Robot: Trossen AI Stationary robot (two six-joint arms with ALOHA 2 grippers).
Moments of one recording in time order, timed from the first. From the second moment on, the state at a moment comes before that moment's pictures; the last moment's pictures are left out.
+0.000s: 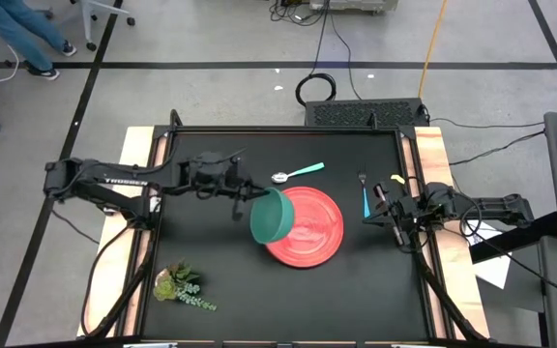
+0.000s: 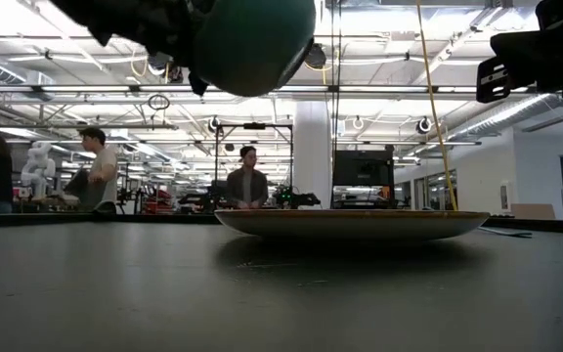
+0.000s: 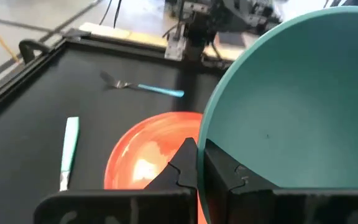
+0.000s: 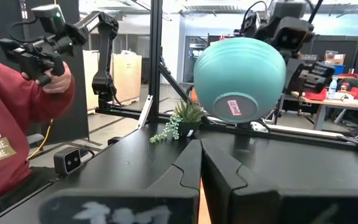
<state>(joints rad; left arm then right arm) 0.14 1.26 0.80 0.10 0.17 -0.11 0.00 0.06 0.01 0.16 -0.31 -0.02</state>
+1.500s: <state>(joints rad) 0.20 1.98 1.70 -0.77 0.31 0.06 -0.01 0.08 0.01 0.17 -0.26 -0.02</state>
